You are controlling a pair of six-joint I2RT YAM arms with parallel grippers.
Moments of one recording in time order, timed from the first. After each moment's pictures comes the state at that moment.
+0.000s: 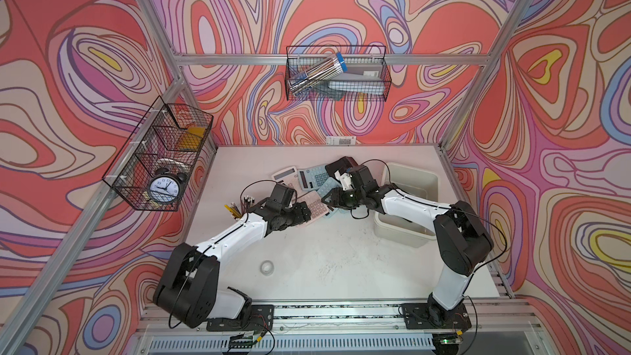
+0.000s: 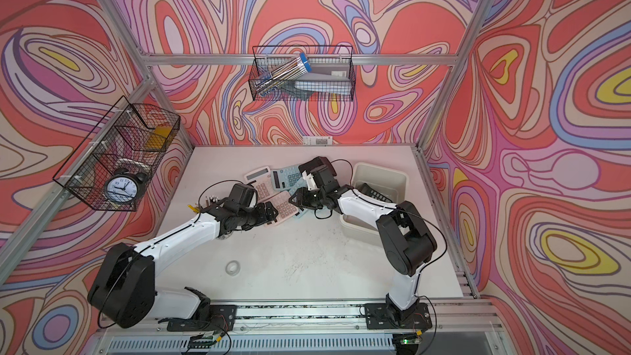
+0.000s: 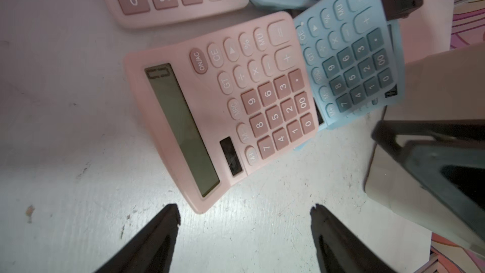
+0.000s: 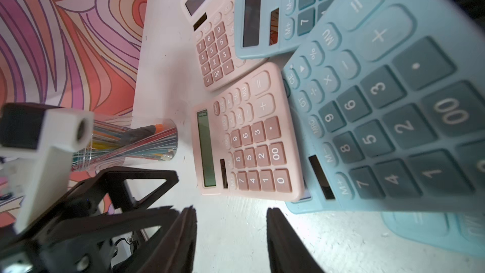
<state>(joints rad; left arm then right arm) -0.44 1.43 0.83 -0.35 0.15 -0.74 0.57 1.80 1.19 -0.16 -0.46 0.62</state>
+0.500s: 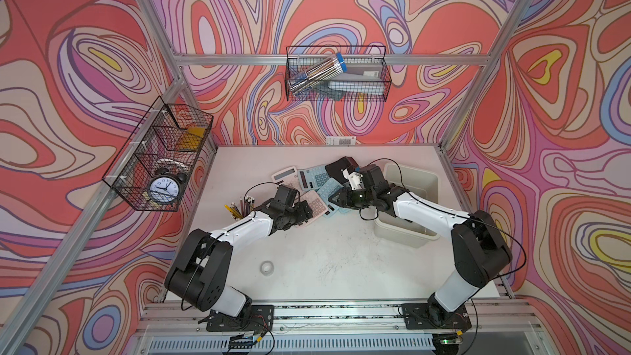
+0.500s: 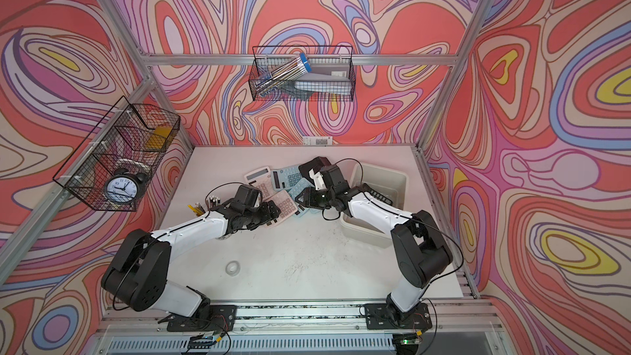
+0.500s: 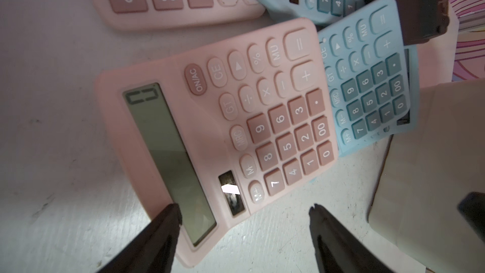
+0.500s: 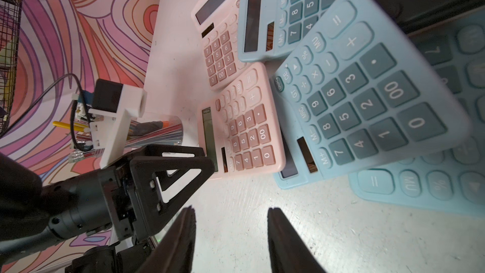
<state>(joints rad) -0.44 1.51 0.81 -0.23 0.12 -0.80 0.53 1.67 1.12 -0.18 -0.47 0.59</state>
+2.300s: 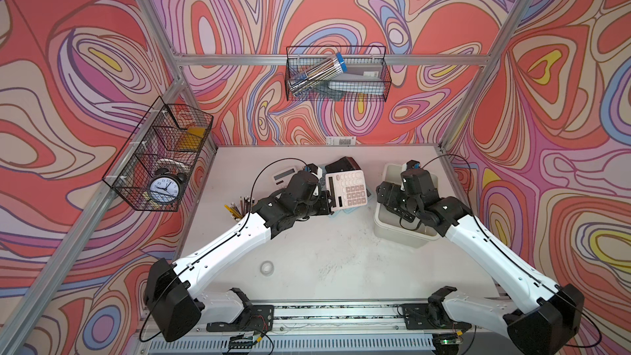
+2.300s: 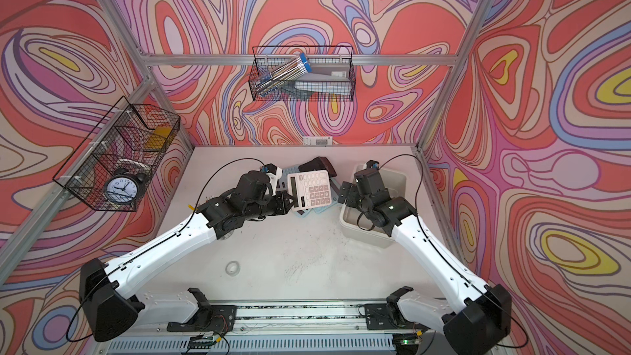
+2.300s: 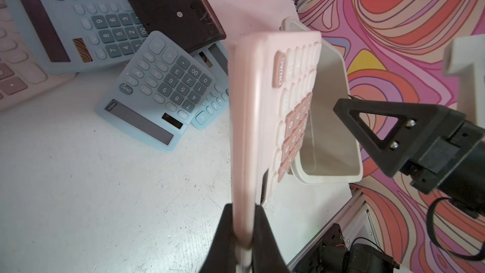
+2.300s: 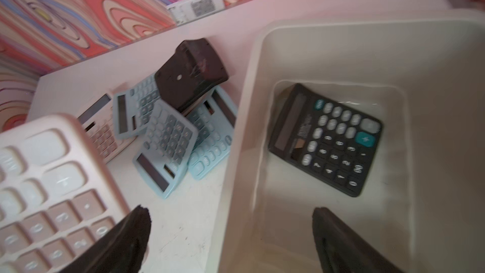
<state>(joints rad) -0.75 1.34 1.19 -0.49 0.09 -0.70 0.44 1.15 1.08 -0.68 0.30 0.59</state>
